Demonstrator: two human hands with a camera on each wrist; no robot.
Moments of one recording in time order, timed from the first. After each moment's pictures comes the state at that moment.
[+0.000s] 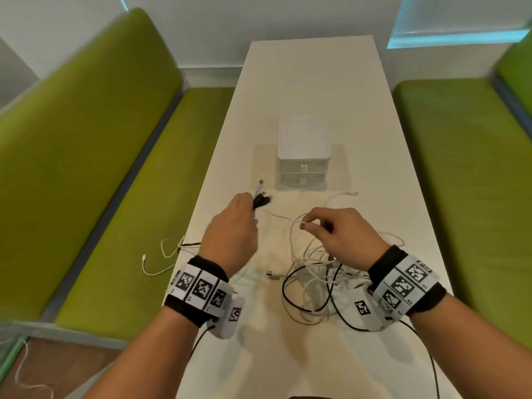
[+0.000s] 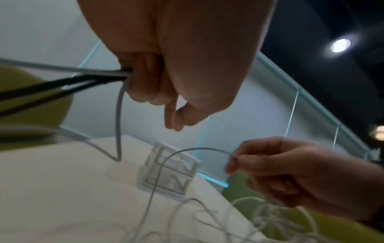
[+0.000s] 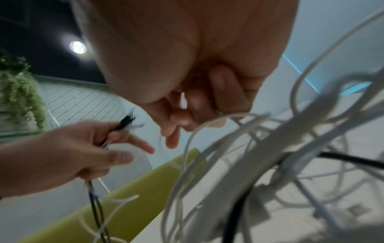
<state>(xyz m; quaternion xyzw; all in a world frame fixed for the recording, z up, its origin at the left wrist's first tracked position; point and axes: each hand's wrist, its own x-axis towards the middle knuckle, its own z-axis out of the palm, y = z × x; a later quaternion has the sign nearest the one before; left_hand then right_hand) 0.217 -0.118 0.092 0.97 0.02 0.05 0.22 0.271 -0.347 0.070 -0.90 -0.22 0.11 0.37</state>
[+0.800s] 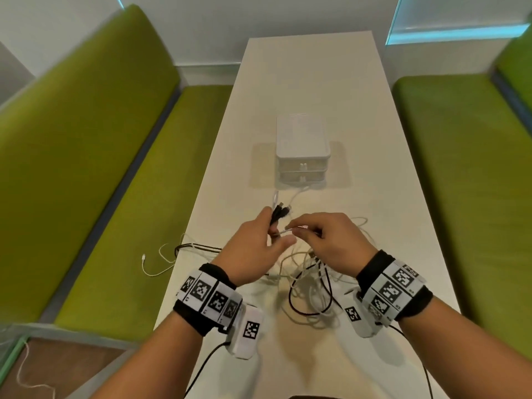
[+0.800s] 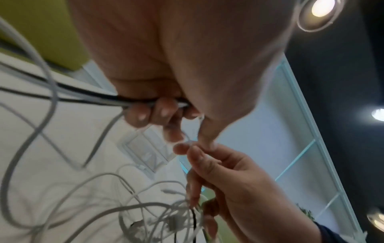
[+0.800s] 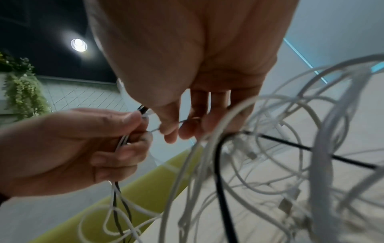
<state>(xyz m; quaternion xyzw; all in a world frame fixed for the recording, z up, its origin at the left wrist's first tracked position) 0.212 -0.136 0.081 0.92 -0.03 -0.06 0.40 0.264 -0.331 0.057 -0.89 -0.22 0.10 0.39</state>
